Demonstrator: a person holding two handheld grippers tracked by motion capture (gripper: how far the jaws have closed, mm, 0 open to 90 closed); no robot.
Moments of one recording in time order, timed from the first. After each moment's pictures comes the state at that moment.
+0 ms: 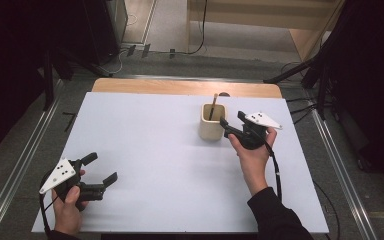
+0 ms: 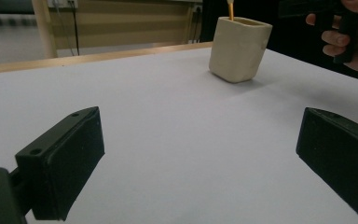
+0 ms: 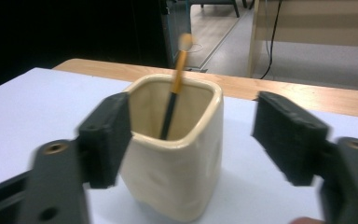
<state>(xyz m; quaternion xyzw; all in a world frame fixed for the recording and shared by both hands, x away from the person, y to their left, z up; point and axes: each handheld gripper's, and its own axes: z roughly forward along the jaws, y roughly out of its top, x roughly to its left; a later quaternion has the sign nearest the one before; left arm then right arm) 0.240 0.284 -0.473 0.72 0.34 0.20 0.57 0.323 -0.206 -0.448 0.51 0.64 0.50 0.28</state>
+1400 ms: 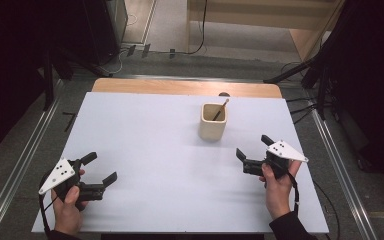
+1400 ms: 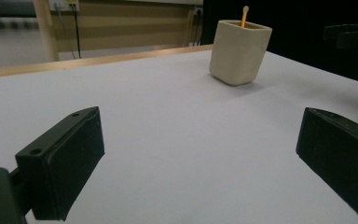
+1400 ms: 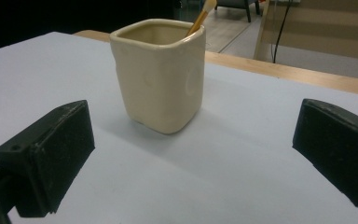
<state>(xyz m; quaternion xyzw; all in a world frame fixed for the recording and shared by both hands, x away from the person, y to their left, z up) 0.239 0.284 -0.471 0.72 0.34 0.20 0.57 0.251 -0.255 -0.477 0.47 0.67 0.50 0.29</state>
